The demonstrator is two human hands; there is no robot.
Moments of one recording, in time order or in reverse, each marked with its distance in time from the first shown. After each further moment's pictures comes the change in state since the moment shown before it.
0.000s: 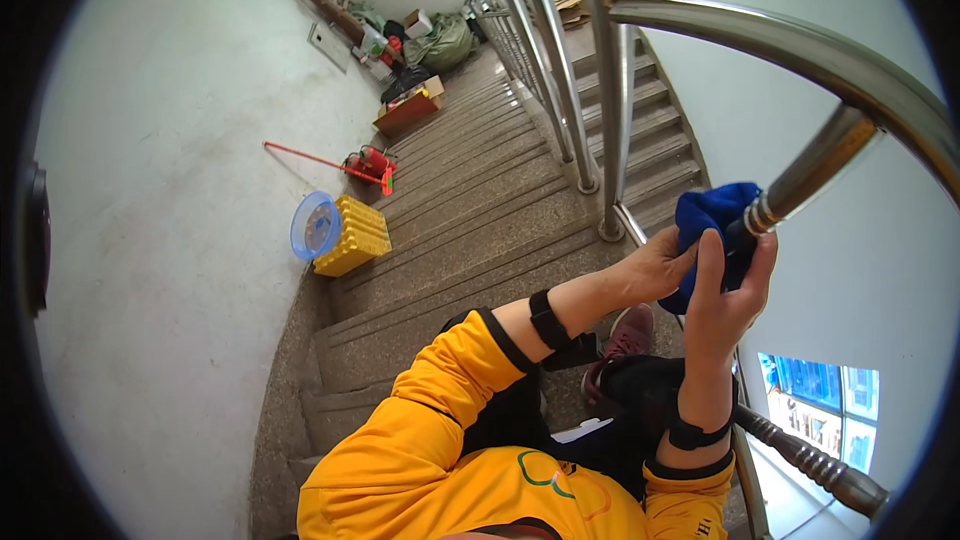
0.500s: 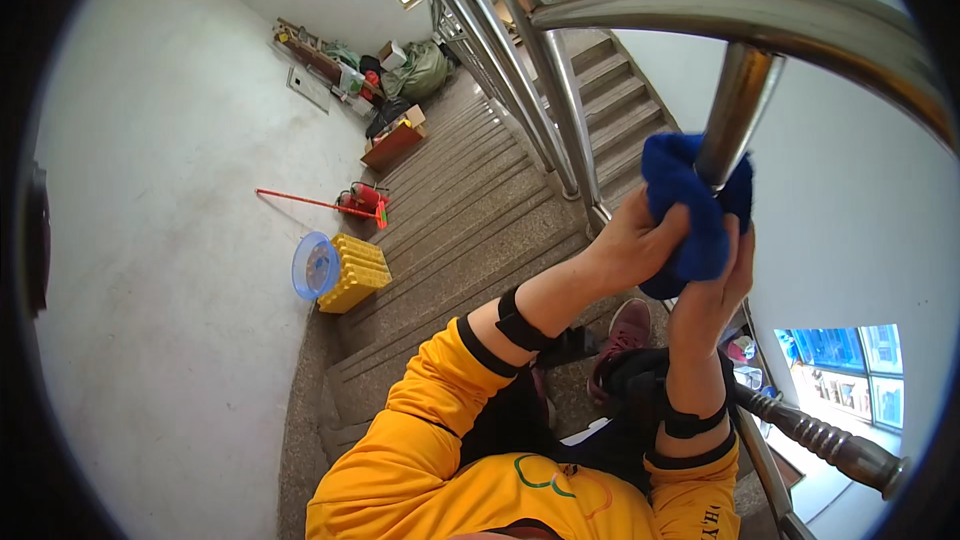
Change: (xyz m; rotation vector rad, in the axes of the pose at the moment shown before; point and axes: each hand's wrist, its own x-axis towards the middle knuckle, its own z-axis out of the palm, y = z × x) left_hand 0.018 0.042 0.025 0.010 0.091 0.243; right_hand 0.000 0.005 -0.011 0.332 0.183 0.112
